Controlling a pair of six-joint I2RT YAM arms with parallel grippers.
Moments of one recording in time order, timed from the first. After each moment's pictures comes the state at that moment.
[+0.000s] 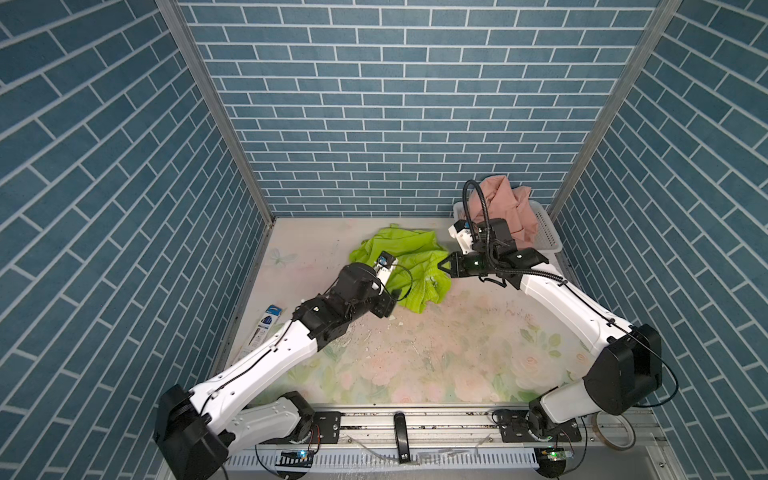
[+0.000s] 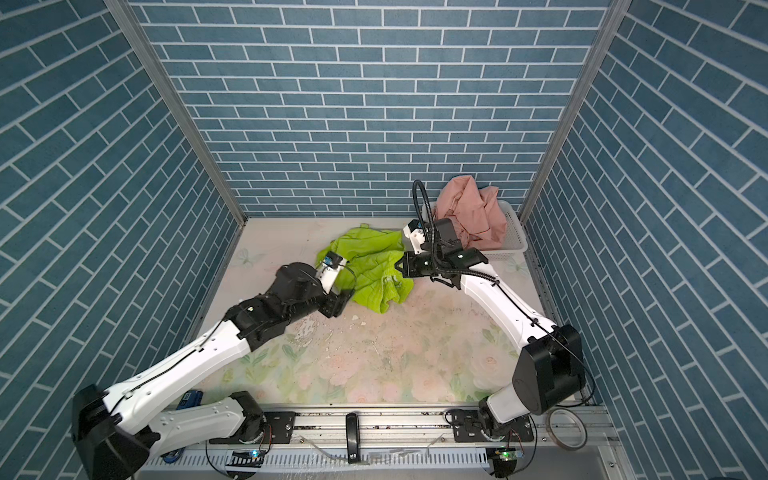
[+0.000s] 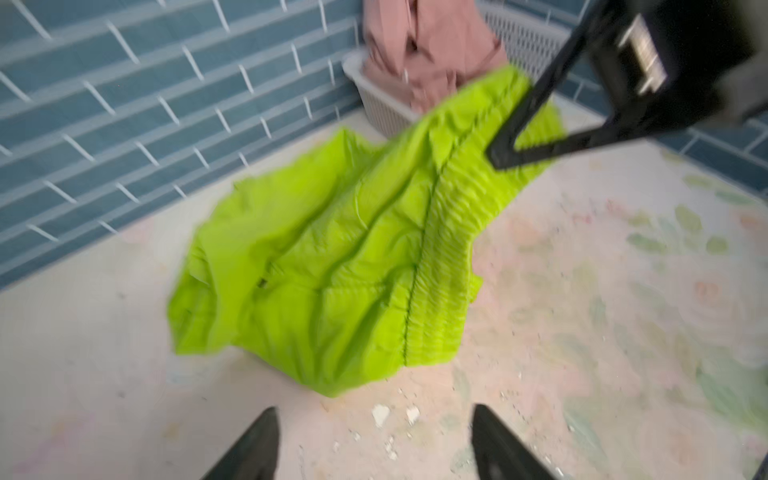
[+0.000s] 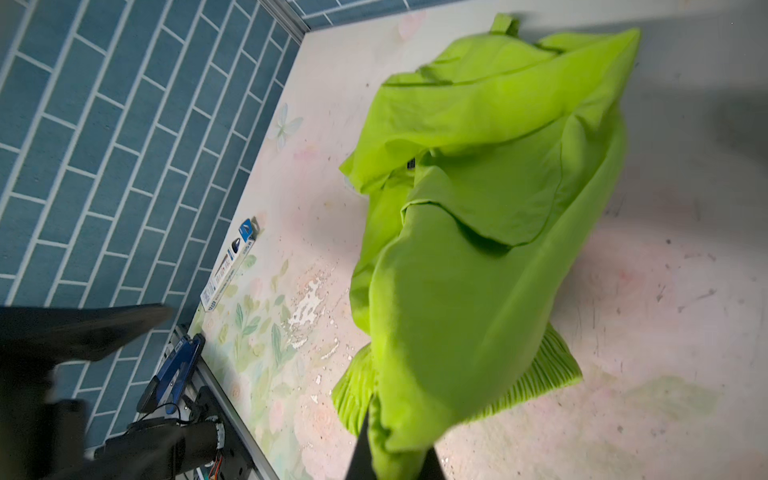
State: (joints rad) left arm -0.73 1.16 0.88 -0.36 -0.05 -0.05; right arm 0.50 1.49 1.26 -0.53 -0.47 0.36
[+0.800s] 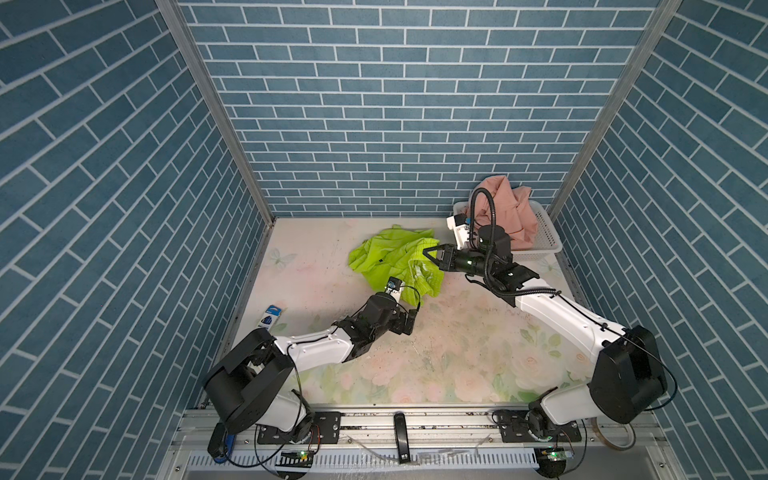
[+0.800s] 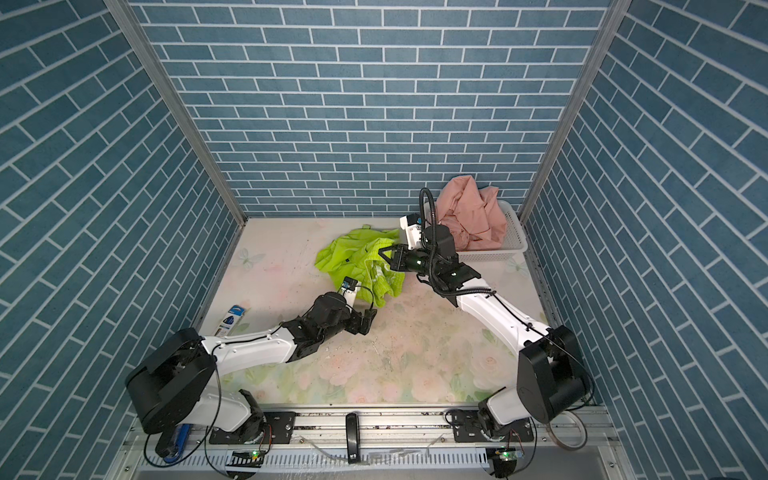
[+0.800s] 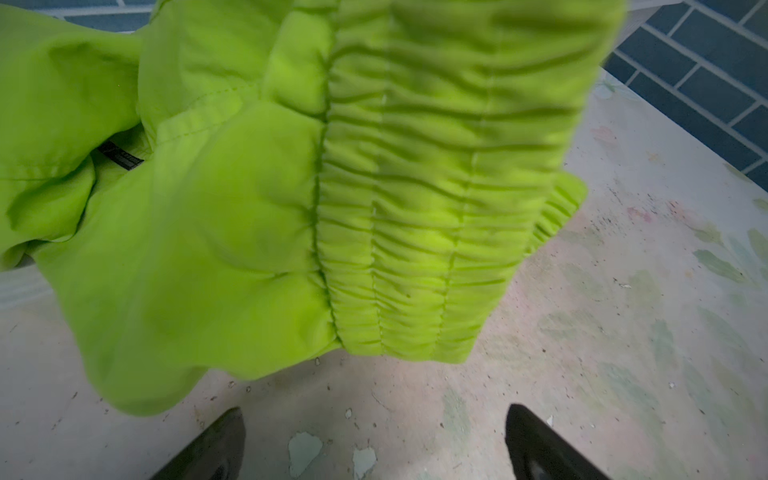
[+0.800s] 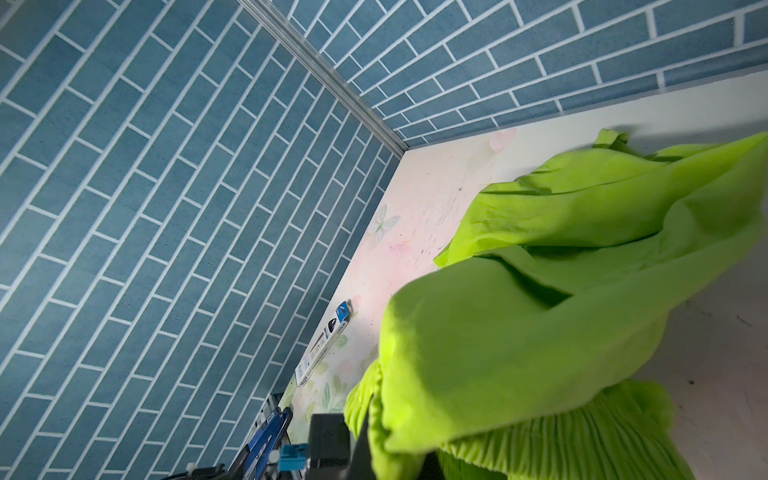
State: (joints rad) left arm -0.80 1.47 0.62 0.27 -0.16 -0.32; right arm 0.56 1.46 1.11 0.05 -0.53 0.63
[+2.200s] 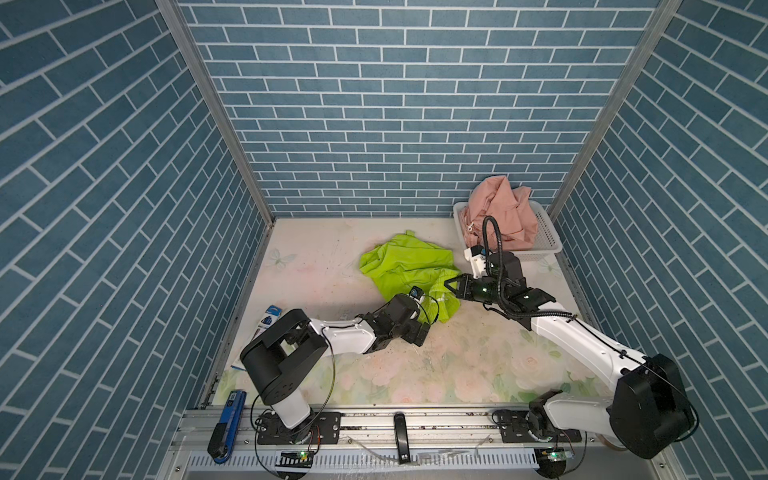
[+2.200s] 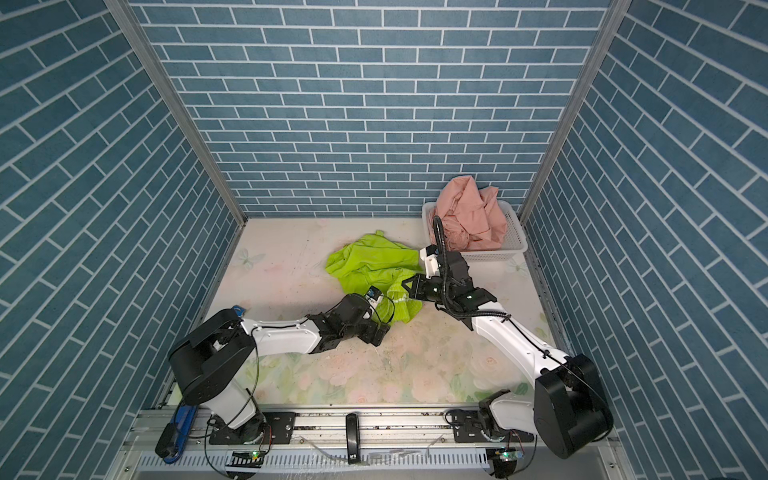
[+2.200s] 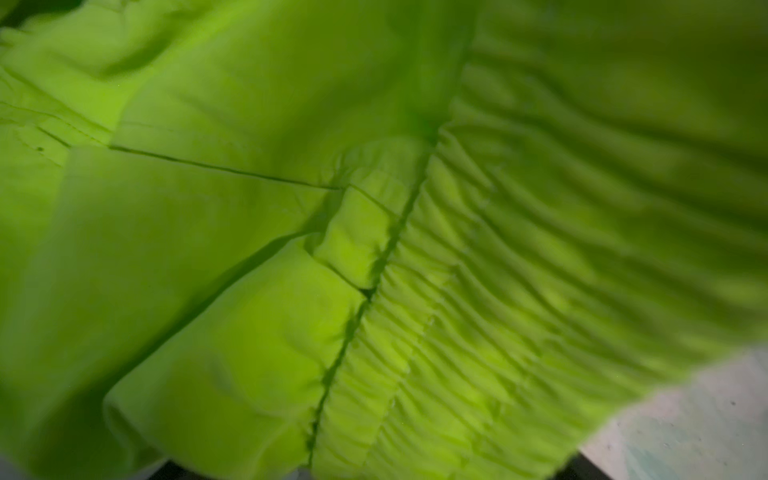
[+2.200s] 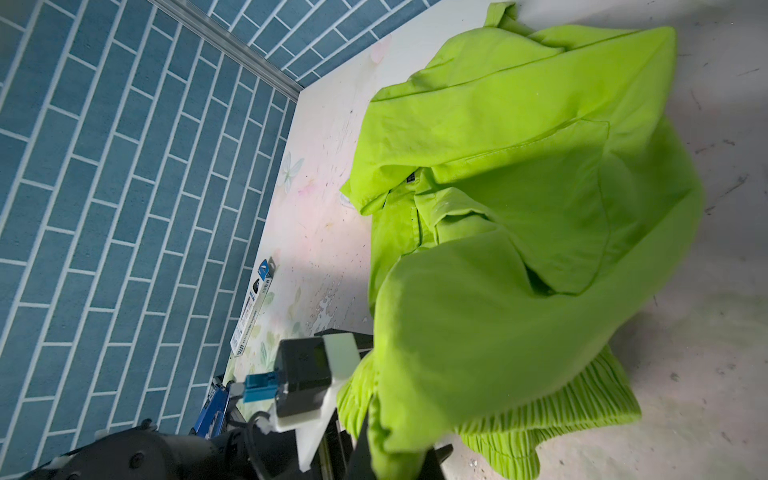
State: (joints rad) left arm -0.88 1.70 0.77 0.12 -0.08 -0.26; right arm 0.50 1.28 0.84 -0.15 -0.43 0.63
